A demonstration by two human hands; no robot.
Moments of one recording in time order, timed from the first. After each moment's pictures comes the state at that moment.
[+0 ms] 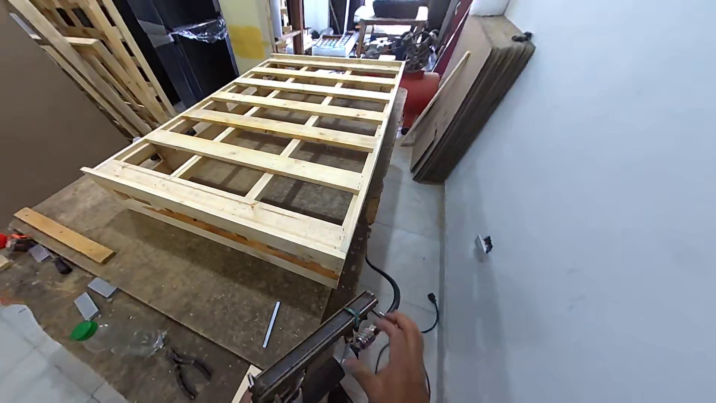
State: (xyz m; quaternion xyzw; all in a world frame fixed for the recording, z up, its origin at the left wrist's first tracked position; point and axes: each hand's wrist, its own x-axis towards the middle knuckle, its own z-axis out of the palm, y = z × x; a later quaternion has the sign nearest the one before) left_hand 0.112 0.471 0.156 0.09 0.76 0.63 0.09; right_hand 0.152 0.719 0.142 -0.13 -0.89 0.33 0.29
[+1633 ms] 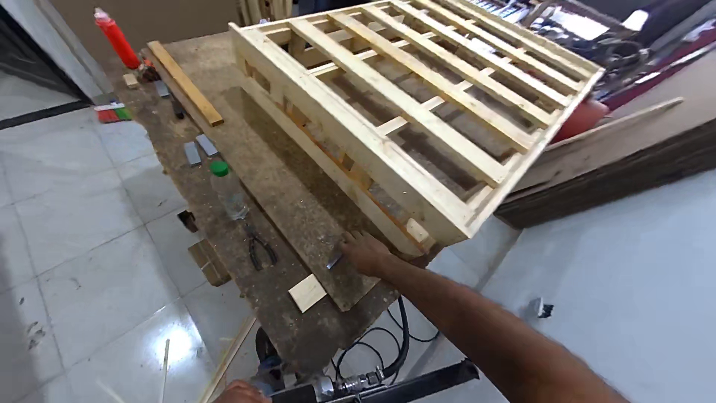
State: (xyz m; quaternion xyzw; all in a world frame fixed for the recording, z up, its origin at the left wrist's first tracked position) left_hand 0.255 0.290 0.078 0.09 0.70 0.71 0.04; right_hand -0.073 0.607 0.033 0.34 -0.91 -0.12 -0.22
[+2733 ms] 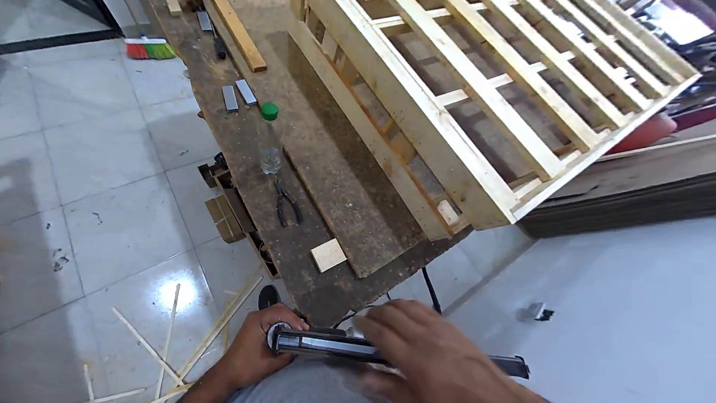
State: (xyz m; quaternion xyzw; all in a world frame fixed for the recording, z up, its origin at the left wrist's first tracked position) left_hand 0.232 0.290 0.061 0.11 0.68 0.72 0.07; right_hand 0.148 0.558 0.245 0.46 -0.87 0.11 -0.11
